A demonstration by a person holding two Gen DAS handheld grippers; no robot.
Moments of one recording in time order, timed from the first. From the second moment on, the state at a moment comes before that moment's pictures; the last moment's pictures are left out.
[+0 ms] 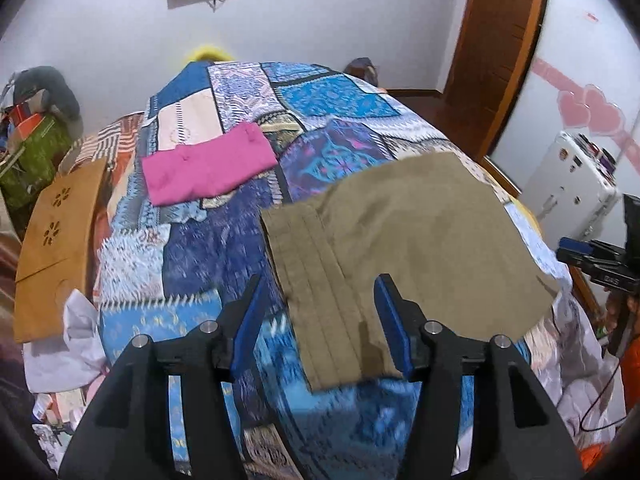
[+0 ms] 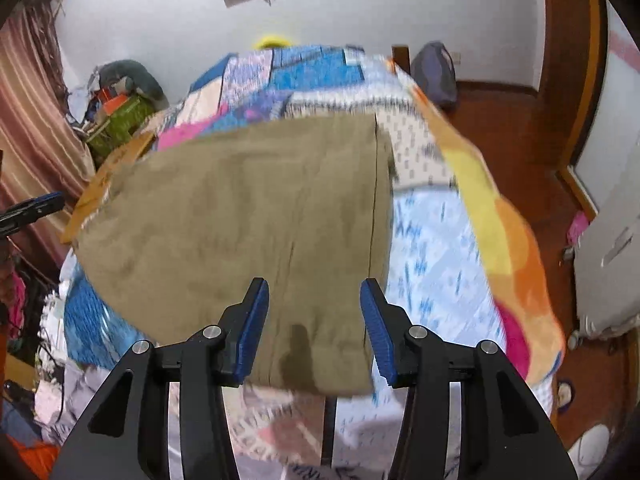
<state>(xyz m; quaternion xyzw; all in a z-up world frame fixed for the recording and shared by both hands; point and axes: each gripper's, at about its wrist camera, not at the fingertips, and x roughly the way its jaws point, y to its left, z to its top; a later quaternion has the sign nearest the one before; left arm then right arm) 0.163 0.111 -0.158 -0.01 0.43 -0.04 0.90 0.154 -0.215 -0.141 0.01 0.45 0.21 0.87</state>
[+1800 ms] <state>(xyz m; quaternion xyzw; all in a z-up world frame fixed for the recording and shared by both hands) 0.272 0.145 -0.175 -0.06 0.45 0.03 0.89 0.344 -0.169 -0.132 -0.09 0.44 0.19 0.87</state>
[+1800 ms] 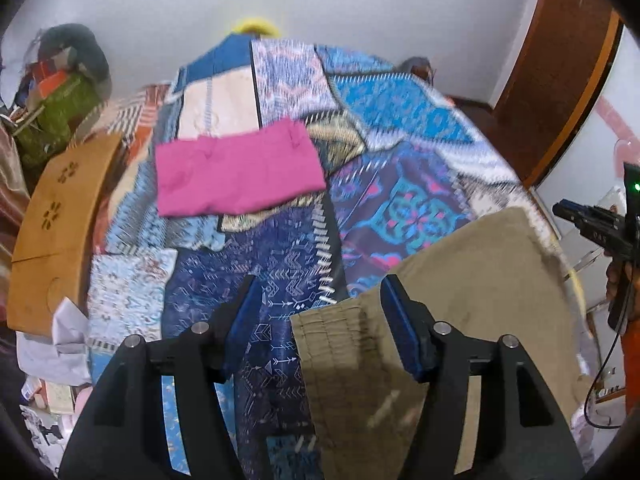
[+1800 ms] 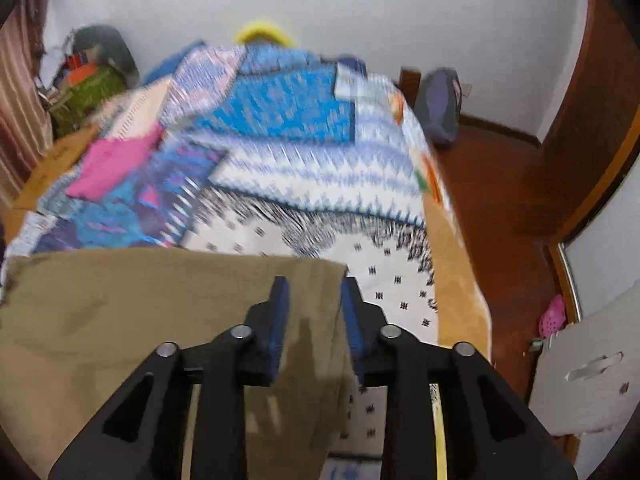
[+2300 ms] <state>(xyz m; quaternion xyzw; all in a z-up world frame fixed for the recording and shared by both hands) 0.169 0.107 -0.133 -0.08 0.41 -0.02 0.91 0.203 -0.142 -0.052 -0.09 0.33 0.25 0.91</state>
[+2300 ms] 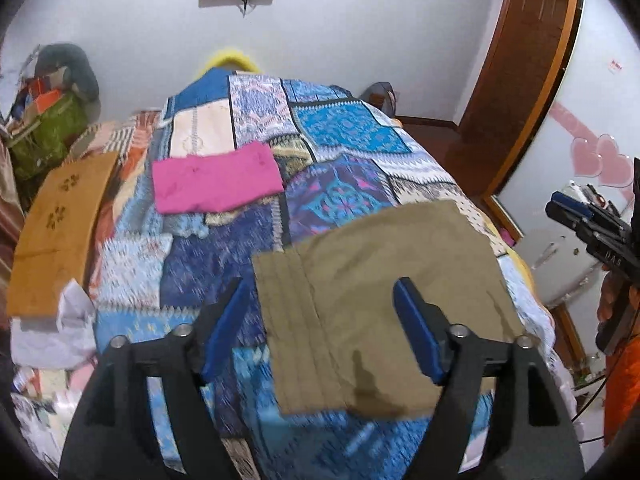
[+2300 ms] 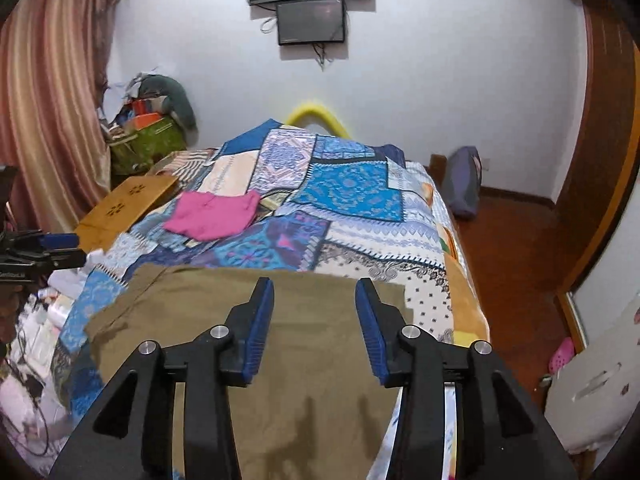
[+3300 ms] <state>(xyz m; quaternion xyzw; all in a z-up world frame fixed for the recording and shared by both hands) 0.141 0.096 -0.243 -0.27 0.49 -0.11 0.82 0.159 -0.126 -0.181 -0.07 0.44 0.26 0.86</state>
